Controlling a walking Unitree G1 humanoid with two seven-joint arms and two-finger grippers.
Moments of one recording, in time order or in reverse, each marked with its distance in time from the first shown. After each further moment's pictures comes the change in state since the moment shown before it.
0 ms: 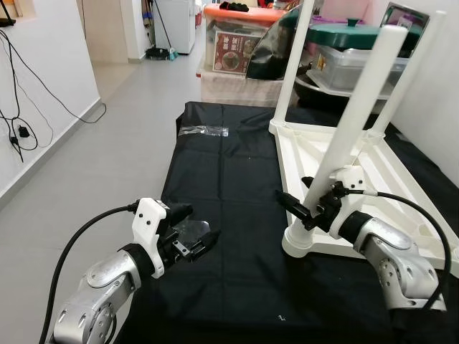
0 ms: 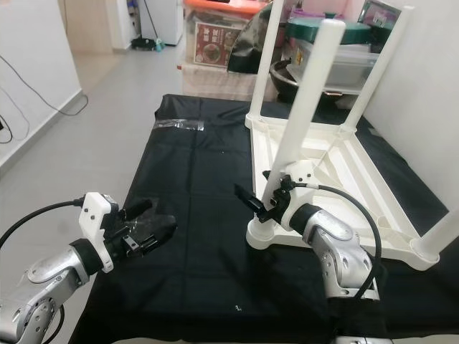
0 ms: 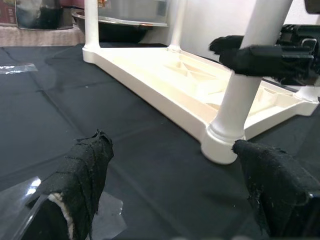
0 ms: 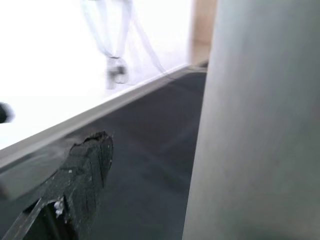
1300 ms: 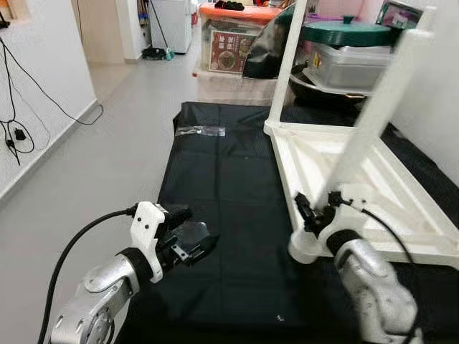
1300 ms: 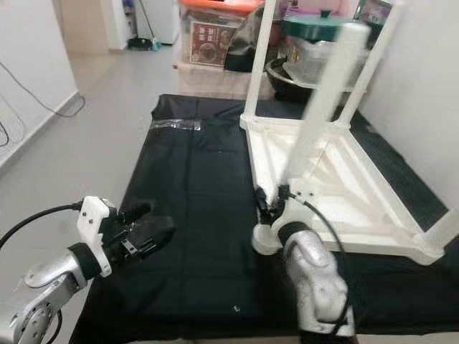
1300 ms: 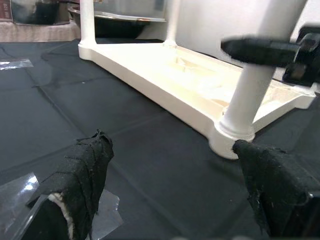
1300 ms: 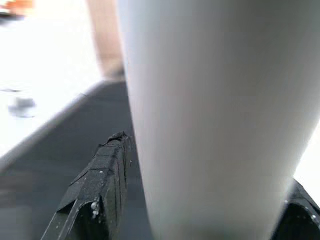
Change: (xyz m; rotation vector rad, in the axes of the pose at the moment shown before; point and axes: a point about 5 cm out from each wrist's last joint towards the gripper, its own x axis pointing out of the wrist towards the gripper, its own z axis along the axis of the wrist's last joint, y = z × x) left arm -0.003 -0.004 -0.004 -0.012 0.012 -0.011; right arm -0.017 0.023 -0.003 0.104 -0.070 -0.461
